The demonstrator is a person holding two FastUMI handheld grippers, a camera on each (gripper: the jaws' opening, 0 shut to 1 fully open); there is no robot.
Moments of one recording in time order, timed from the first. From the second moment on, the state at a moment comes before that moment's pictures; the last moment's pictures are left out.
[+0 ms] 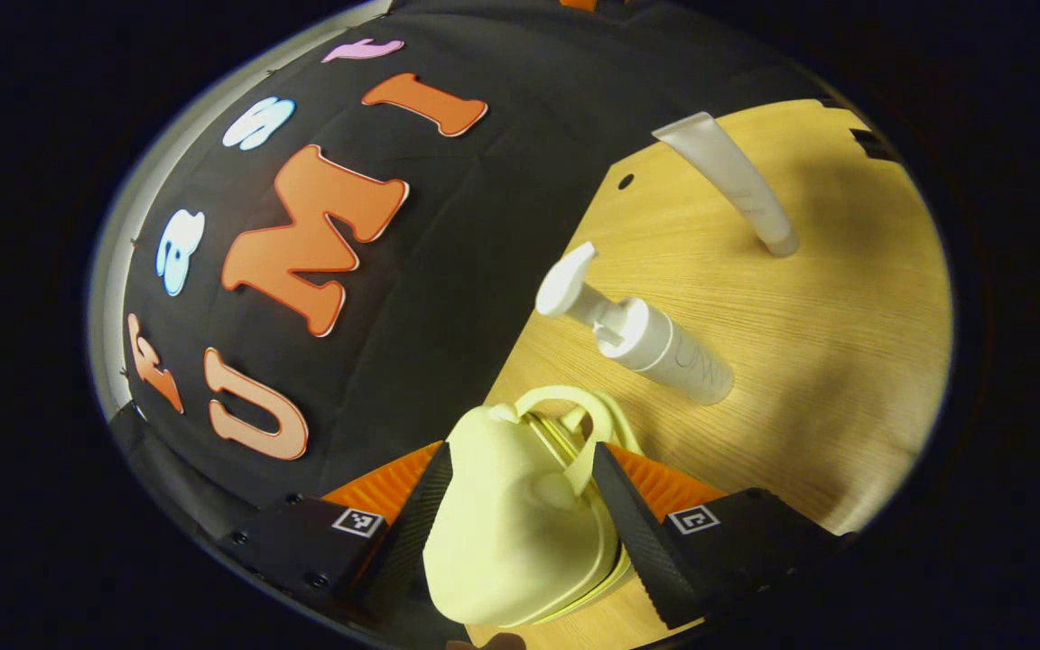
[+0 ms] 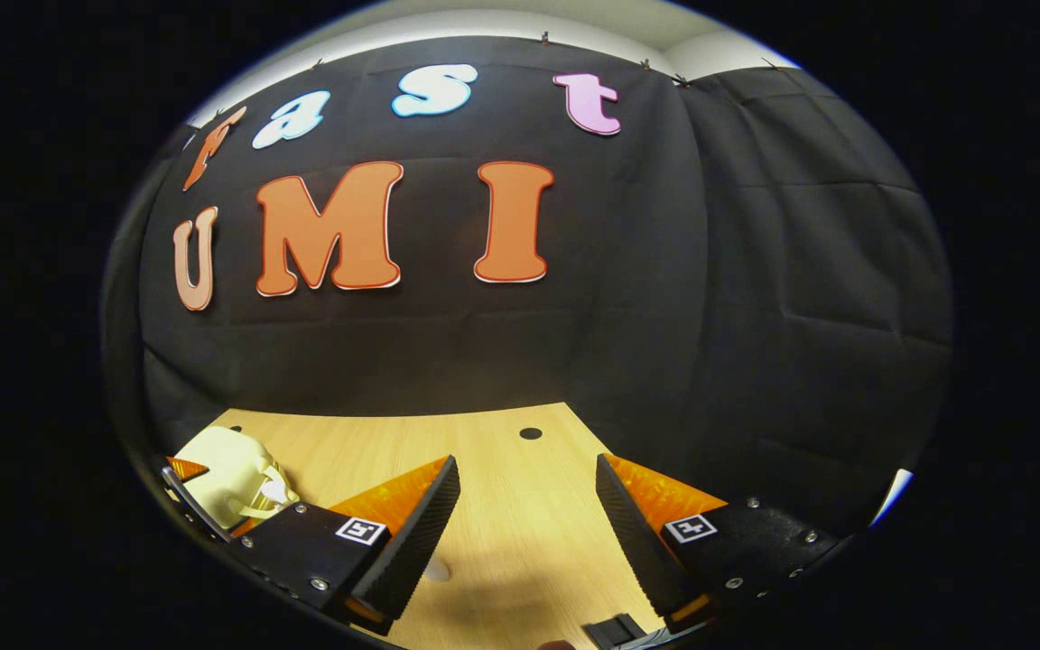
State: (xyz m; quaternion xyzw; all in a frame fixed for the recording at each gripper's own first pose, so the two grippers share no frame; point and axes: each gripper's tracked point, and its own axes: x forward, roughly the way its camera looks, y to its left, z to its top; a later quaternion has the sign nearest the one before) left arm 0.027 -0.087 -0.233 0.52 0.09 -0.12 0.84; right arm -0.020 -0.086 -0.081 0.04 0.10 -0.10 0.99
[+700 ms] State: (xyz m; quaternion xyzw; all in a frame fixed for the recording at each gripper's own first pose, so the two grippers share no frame) left arm 0.061 -0.097 -0.275 0.56 0.14 -0.12 0.81; right arm -0.019 -0.098 -0.091 0.05 0.12 -0.12 0.98
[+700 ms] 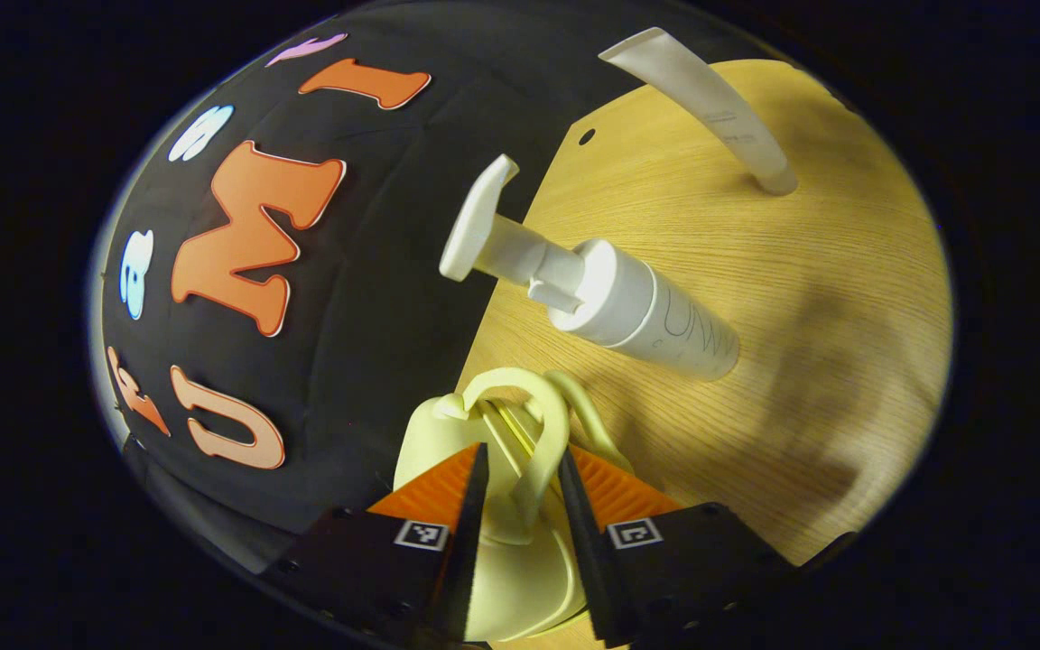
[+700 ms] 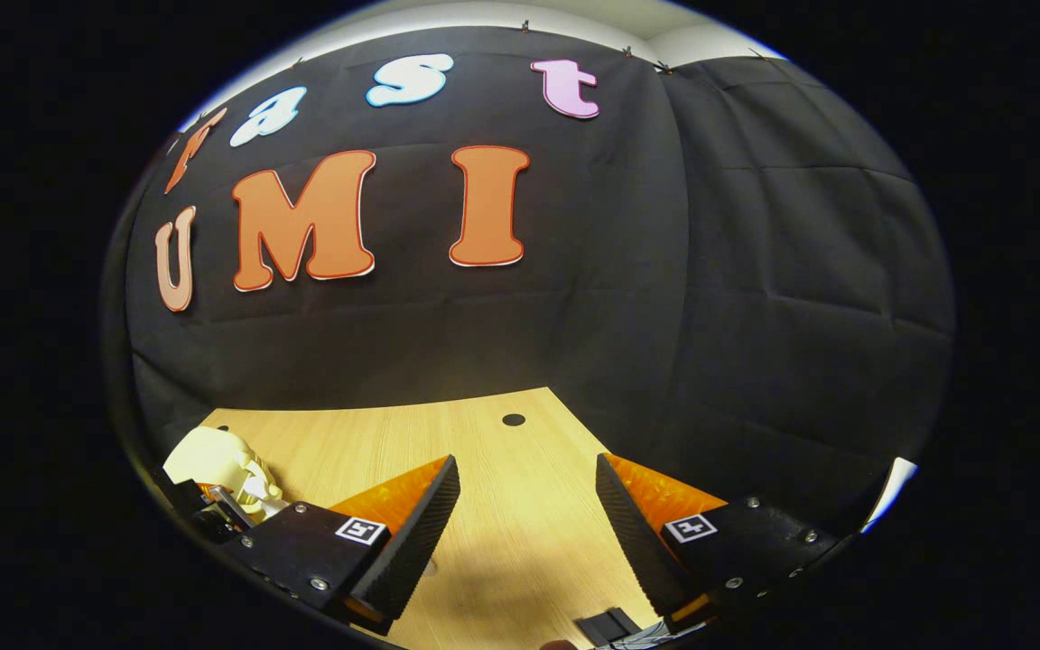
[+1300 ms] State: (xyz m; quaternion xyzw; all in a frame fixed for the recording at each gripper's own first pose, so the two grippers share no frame) left arm 0.062 -0.080 -0.206 0.36 0.21 -0.15 0.90; right arm -0.008 -0.070 -0.064 0.05 0.09 -0.09 0.99
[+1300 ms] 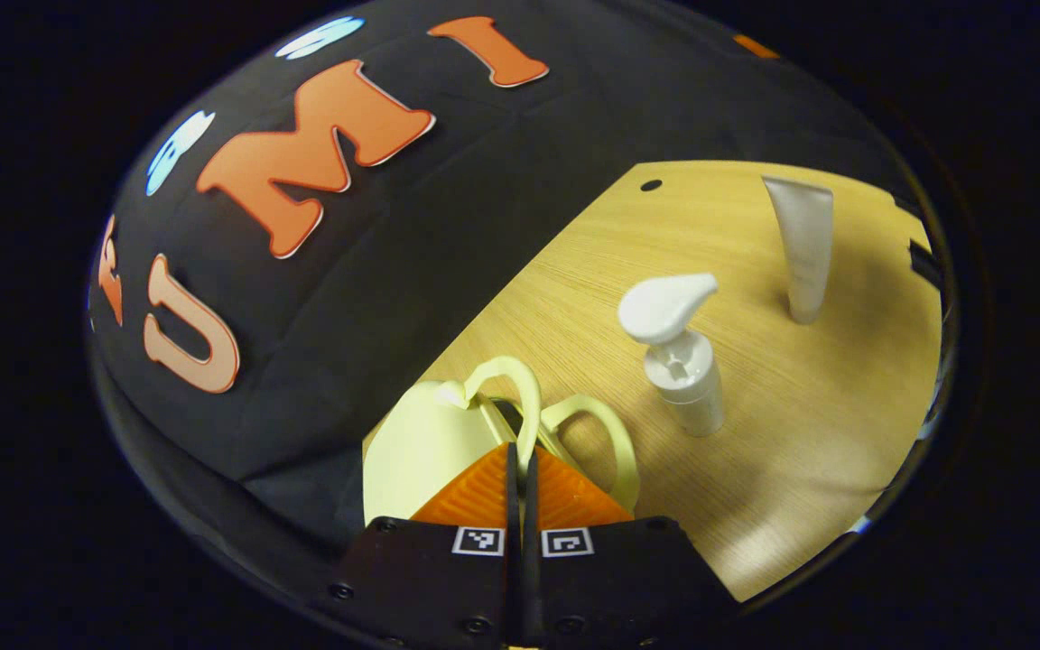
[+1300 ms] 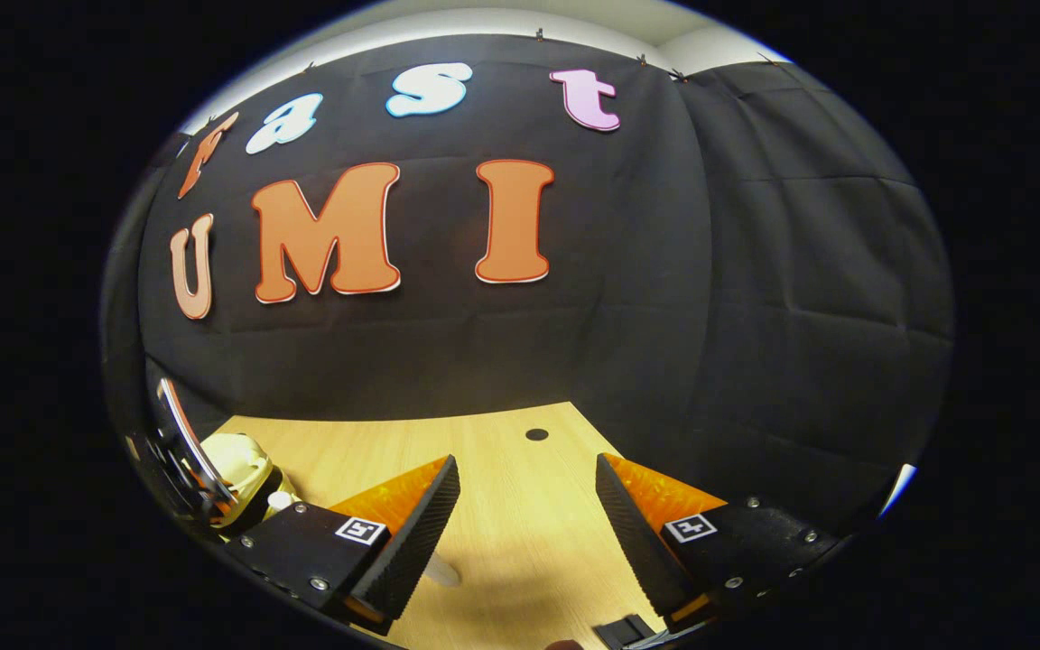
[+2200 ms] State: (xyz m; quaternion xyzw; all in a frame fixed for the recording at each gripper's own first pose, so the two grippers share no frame) left arm 0.093 0.129 -0.111 0.02 0.17 -0.13 0.98; right arm 0.015 0.003 -0.012 0.06 0.06 -0.02 1.00
